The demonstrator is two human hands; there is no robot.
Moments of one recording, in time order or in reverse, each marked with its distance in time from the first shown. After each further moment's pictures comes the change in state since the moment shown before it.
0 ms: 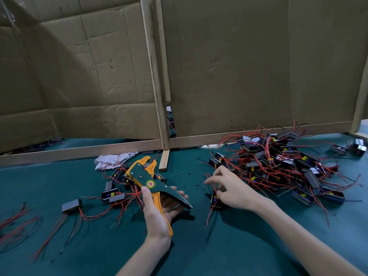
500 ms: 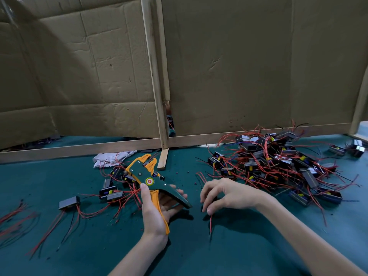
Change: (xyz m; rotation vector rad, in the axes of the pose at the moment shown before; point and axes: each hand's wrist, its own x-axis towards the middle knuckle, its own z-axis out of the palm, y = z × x) left_hand -0.001 0.002 0.000 0.018 -0.002 -0.035; right_hand -0.009 -0.009 -0.012 0.269 -0.303 -0.196
